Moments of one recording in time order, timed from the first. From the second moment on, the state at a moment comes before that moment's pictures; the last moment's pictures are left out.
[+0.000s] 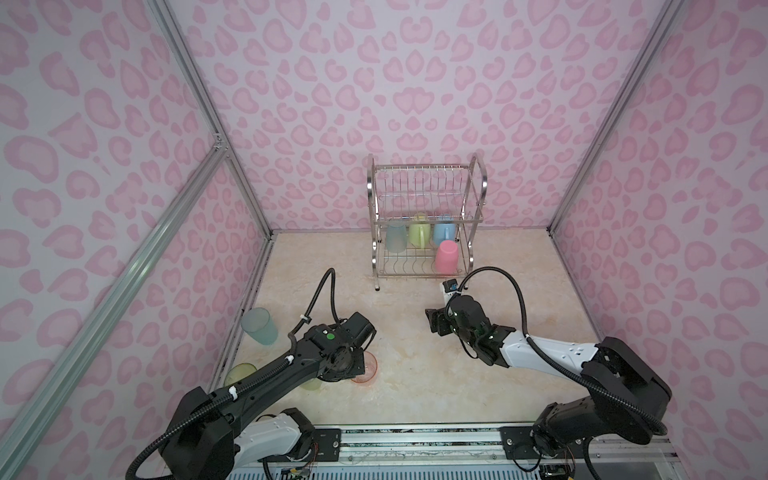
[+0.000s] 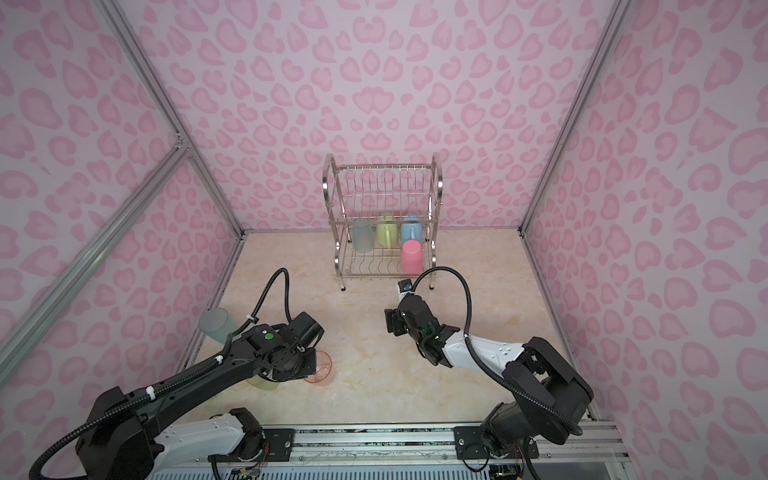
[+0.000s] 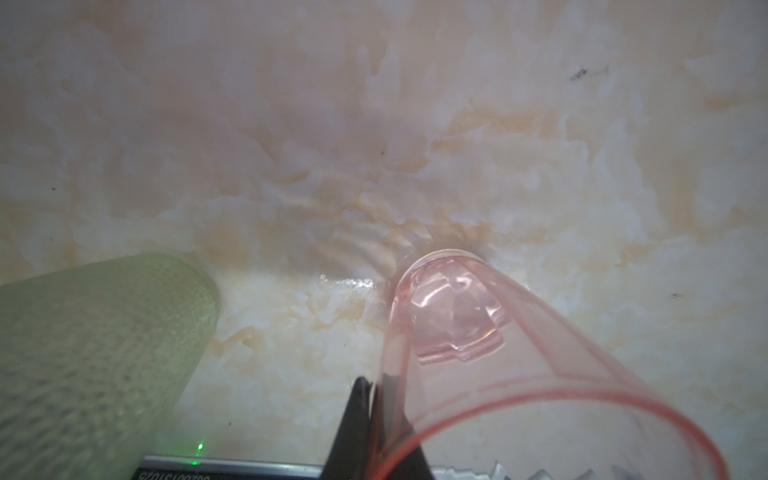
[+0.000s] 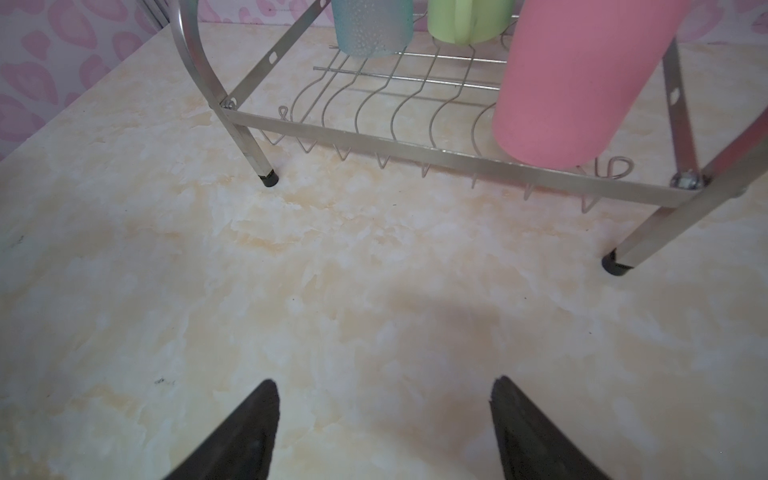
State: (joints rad) left arm -0.71 1.18 0.76 -1.00 -0.10 -0.81; right arm 0.73 1.47 0.66 0.21 0.23 0.32
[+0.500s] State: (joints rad) left arm -0.68 1.22 0.84 -0.87 -0.01 -0.70; right arm 0.71 1.48 0.66 0.21 0.24 0.35
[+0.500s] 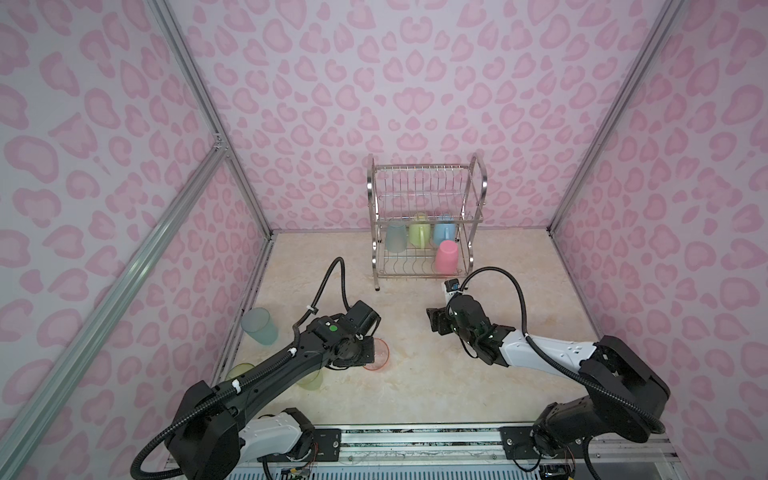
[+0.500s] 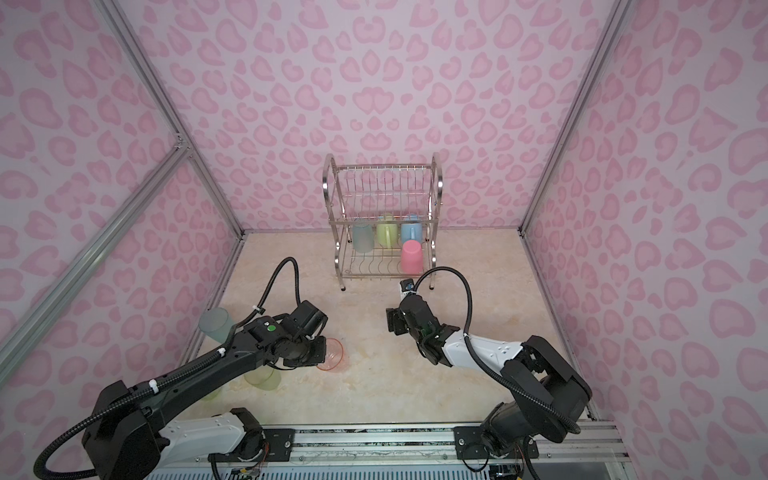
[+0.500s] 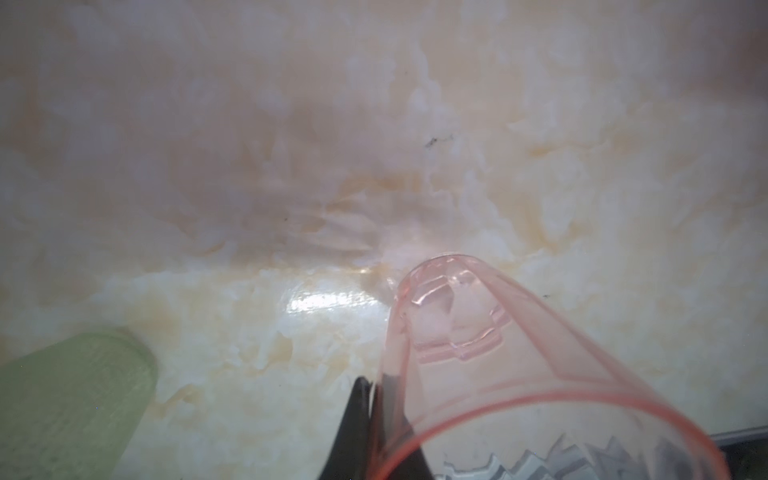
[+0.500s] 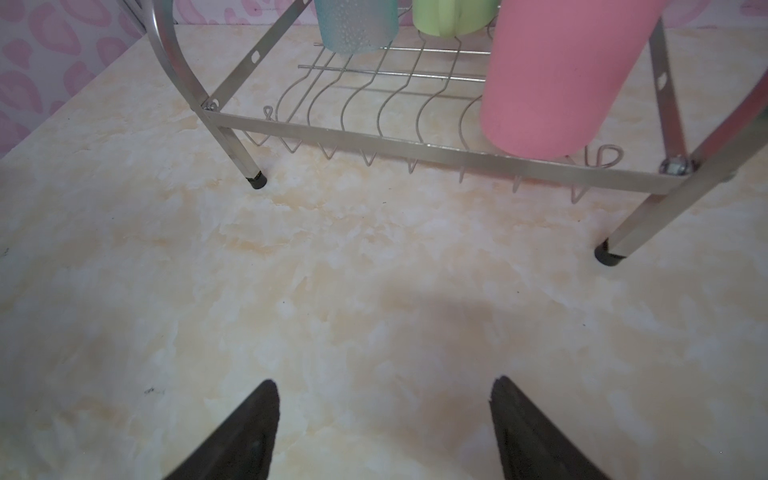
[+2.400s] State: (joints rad) left arm -0.45 1.27 0.76 0.28 0.40 -0.68; right arm 0.45 1.48 0.82 0.54 -0.27 1.44
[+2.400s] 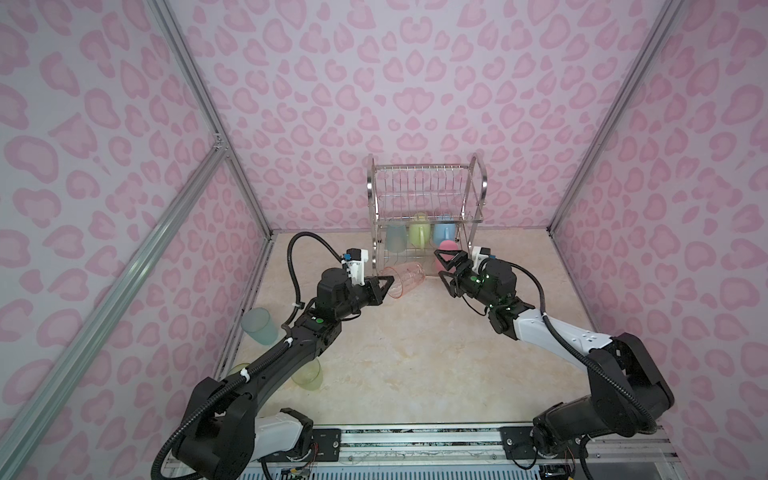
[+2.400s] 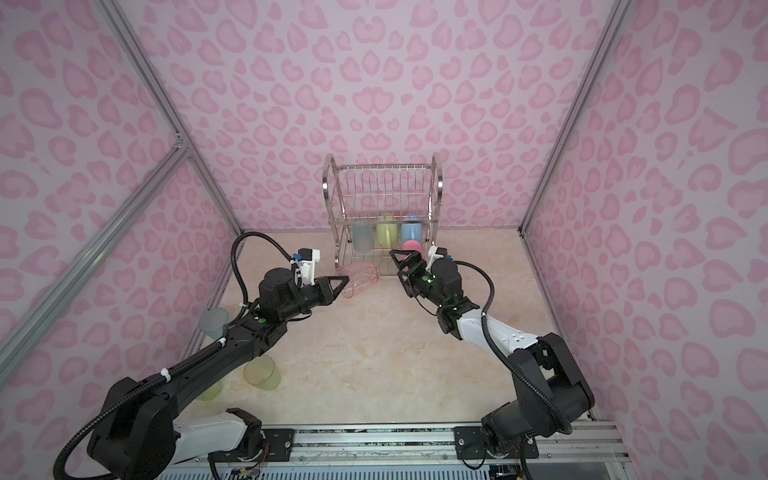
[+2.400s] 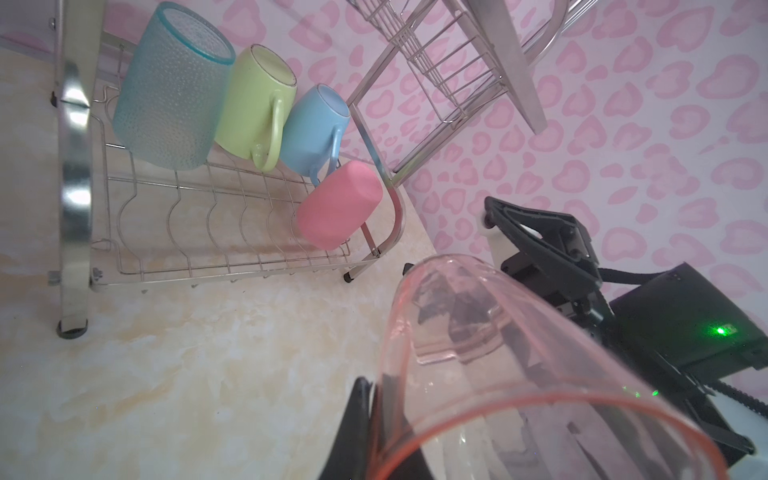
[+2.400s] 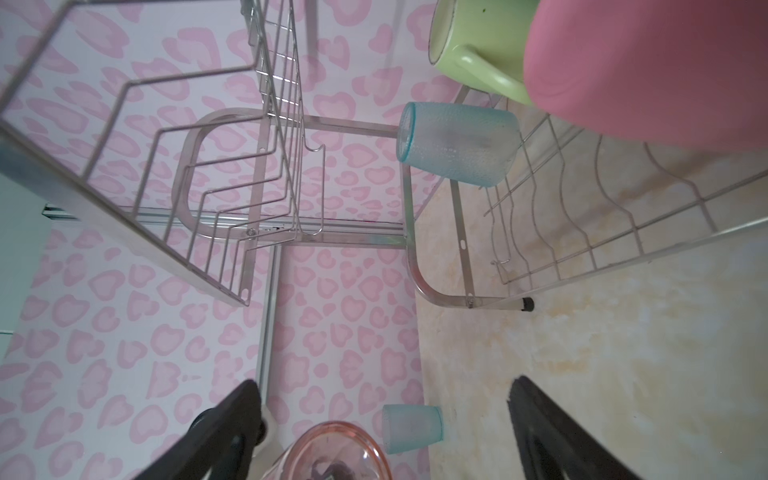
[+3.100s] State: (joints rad) left arm -0.44 1.38 0.78 0.45 0.43 -0.71; right arm 0.54 1.54 0.95 0.47 -0.27 1.57
